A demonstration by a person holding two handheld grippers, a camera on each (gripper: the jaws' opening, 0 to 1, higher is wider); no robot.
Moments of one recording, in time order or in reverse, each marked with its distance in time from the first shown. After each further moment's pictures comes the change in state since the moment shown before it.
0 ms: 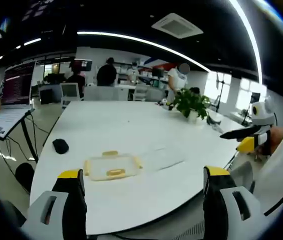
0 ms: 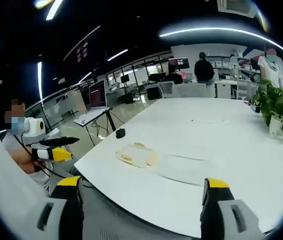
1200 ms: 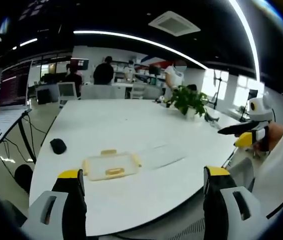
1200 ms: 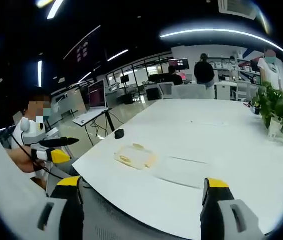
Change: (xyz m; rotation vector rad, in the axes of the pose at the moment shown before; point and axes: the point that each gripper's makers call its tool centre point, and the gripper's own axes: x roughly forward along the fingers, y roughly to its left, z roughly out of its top) left arm 0.006 0.006 -0.010 0.019 0.024 -0.023; right arm 0.005 -0.003 0.002 -0.014 -0.006 -0.008
